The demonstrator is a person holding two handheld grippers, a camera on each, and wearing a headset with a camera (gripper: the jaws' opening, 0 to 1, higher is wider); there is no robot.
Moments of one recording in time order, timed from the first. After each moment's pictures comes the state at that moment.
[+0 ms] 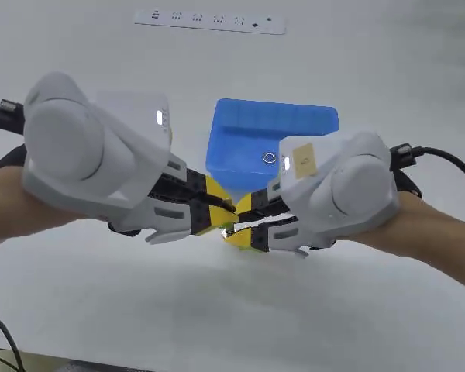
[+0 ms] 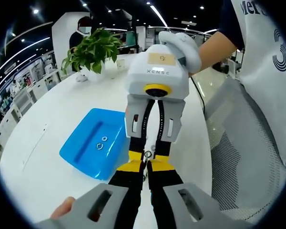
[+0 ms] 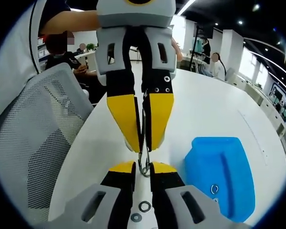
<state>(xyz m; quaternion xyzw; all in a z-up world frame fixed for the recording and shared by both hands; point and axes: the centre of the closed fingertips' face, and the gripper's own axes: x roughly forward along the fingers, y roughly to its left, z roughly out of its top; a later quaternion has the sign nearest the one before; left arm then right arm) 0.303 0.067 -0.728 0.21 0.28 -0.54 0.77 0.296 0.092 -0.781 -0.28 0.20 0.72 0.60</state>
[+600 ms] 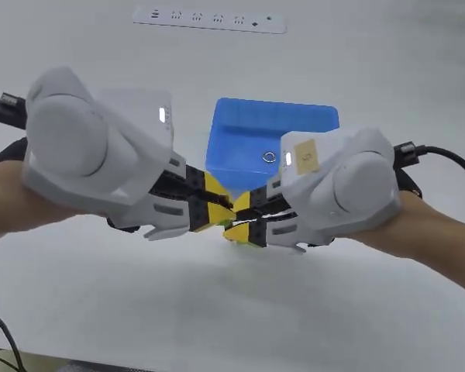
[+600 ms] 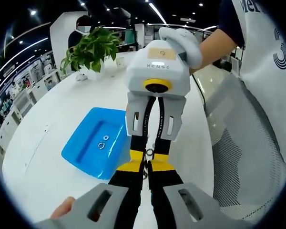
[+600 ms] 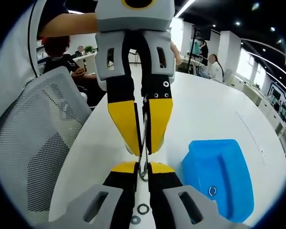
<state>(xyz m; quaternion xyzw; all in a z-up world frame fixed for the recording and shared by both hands) 0.303 0.068 -0.728 0.23 0.28 -0.54 0.76 0.298 0.097 -0.775 -0.28 0.19 0.71 0.61</state>
